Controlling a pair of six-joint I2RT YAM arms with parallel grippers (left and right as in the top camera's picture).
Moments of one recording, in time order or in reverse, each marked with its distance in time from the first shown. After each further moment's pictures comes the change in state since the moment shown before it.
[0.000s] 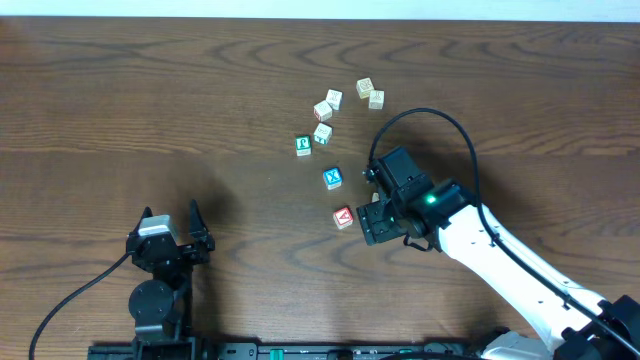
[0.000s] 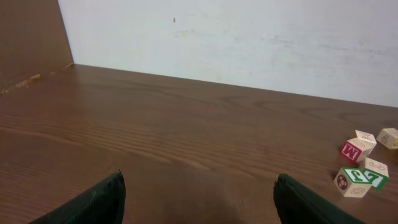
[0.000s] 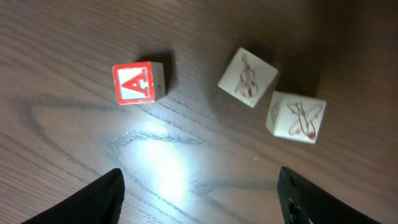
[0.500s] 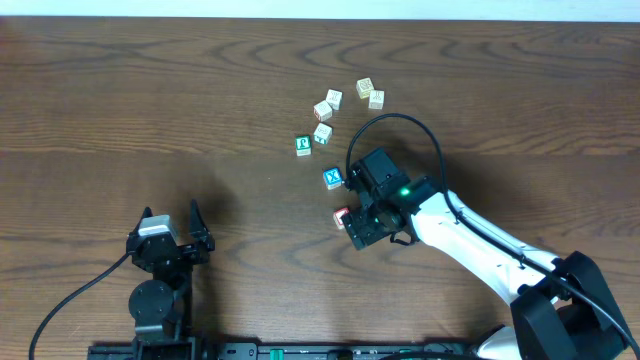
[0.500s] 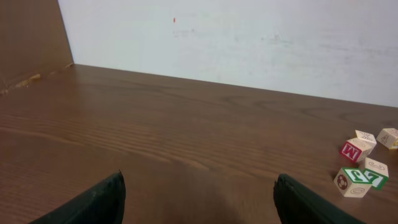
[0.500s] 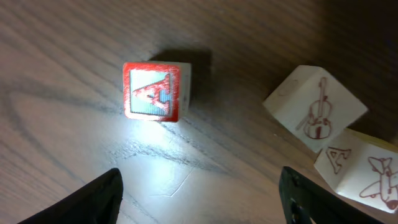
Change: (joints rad) left arm 0.000 0.000 0.000 0.000 0.000 0.000; right arm 0.031 0.164 0.000 0.094 -0.064 -0.101
